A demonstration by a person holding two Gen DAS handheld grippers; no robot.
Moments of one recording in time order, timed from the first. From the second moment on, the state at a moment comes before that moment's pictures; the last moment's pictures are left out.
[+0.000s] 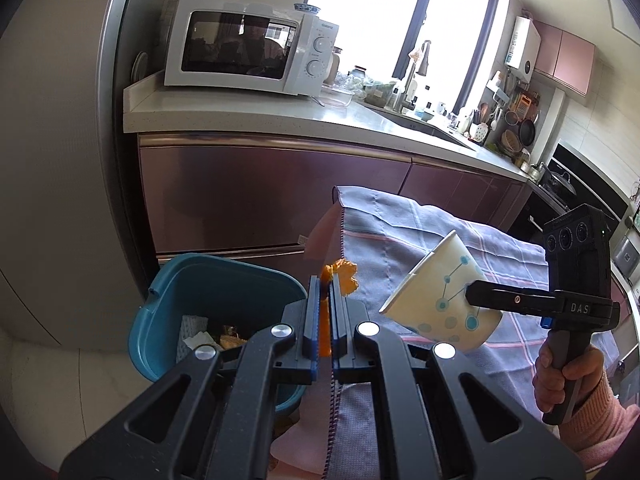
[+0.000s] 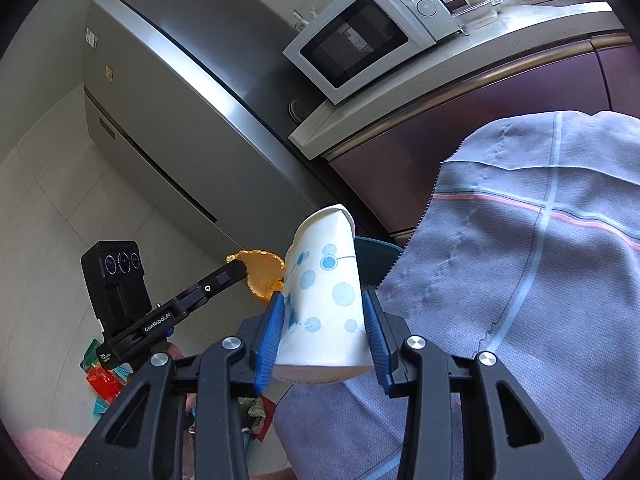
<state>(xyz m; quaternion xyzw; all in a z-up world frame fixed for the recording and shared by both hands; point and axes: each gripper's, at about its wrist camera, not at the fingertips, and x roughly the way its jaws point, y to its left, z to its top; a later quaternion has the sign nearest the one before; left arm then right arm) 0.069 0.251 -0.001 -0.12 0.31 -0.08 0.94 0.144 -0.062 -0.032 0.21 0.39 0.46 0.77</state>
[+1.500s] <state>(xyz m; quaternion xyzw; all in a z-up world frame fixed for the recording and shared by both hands) 0.105 0.292 -0.051 -0.14 0.35 -0.02 0.93 0.170 0.018 -0.043 0.15 0.45 0.46 0.75</state>
